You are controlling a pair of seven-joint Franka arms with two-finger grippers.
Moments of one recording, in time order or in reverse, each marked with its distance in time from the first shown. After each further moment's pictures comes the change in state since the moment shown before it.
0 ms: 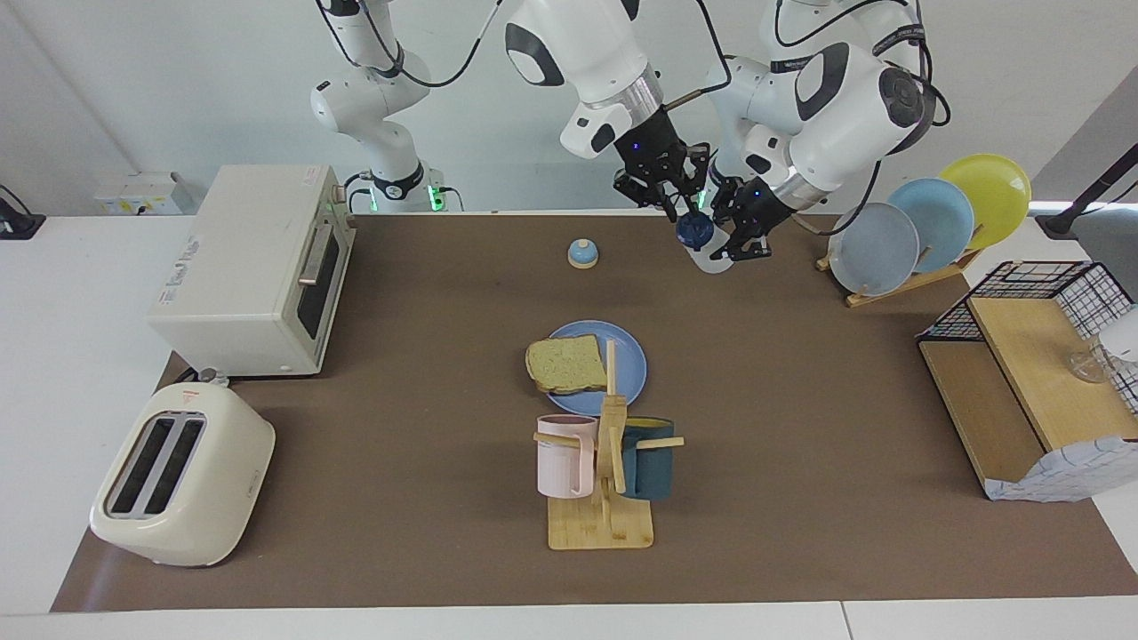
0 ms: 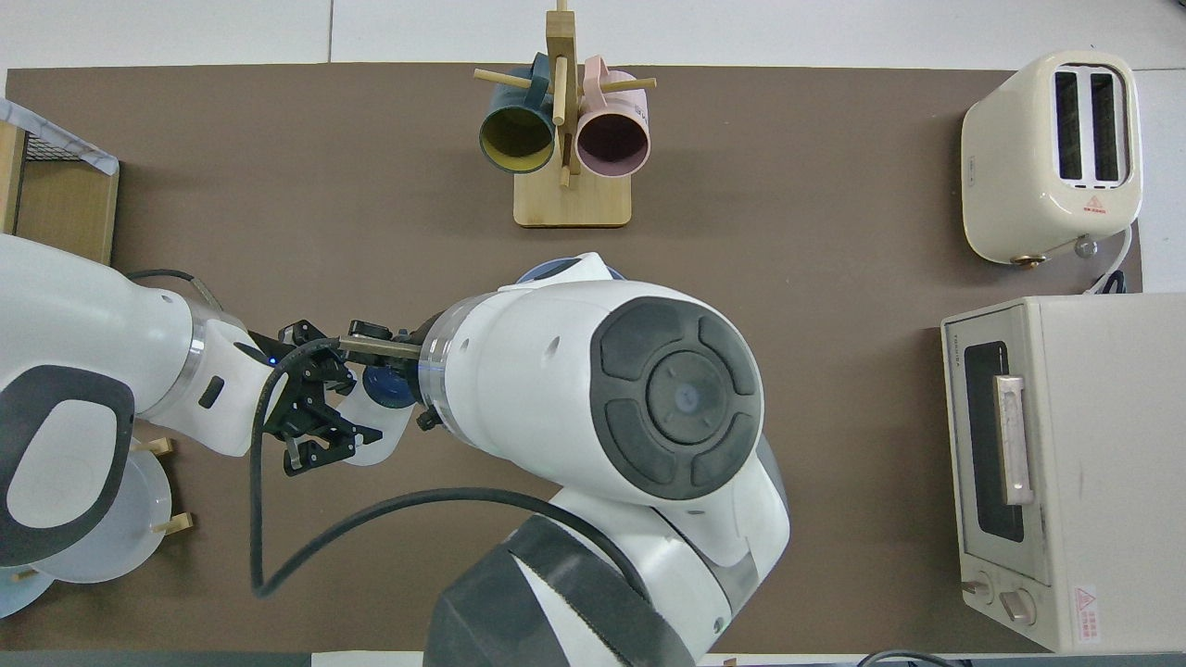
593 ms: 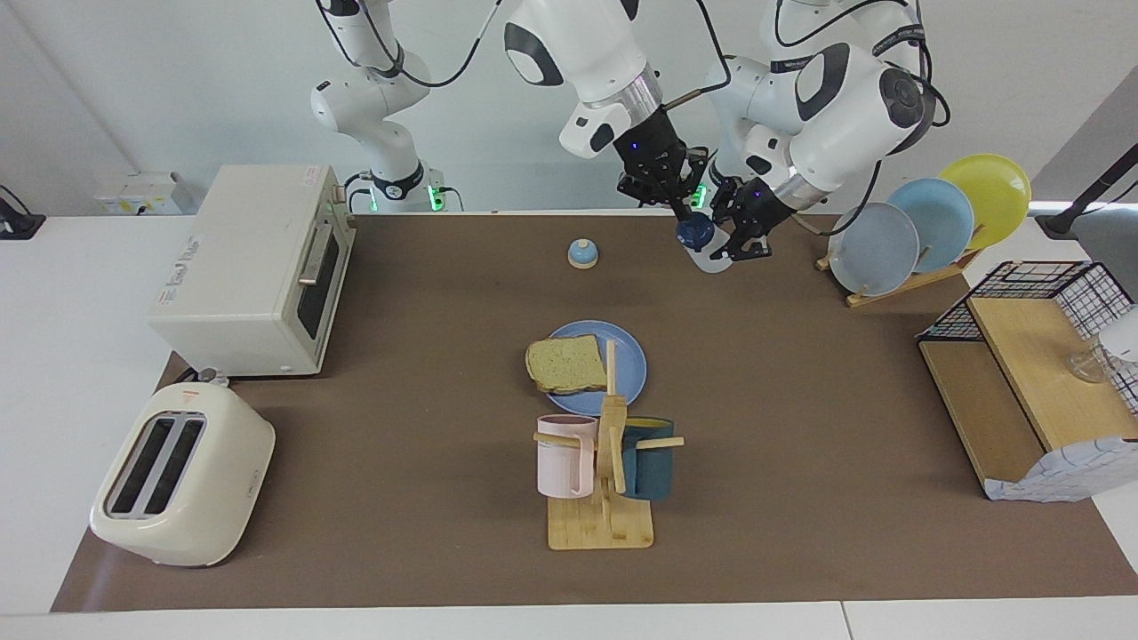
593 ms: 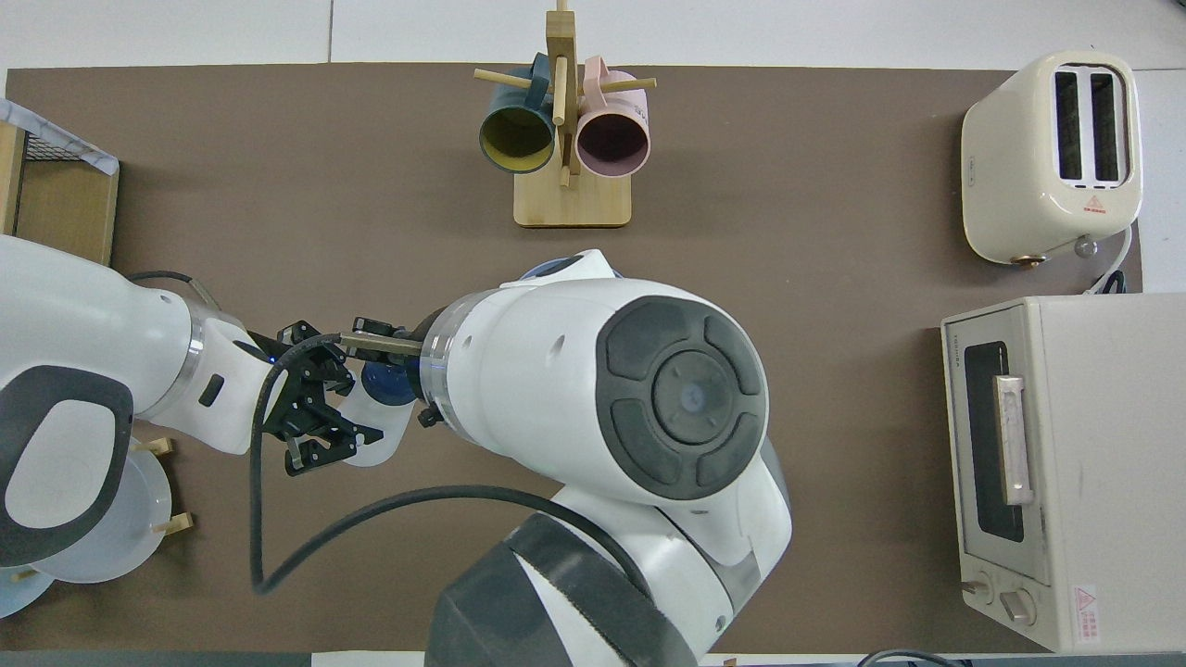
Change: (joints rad) left arm 0.000 -0.002 0.001 -0.002 -0.004 0.001 -0.026; right arm 0.000 0.001 -0.002 0.001 0.000 0.014 0.000
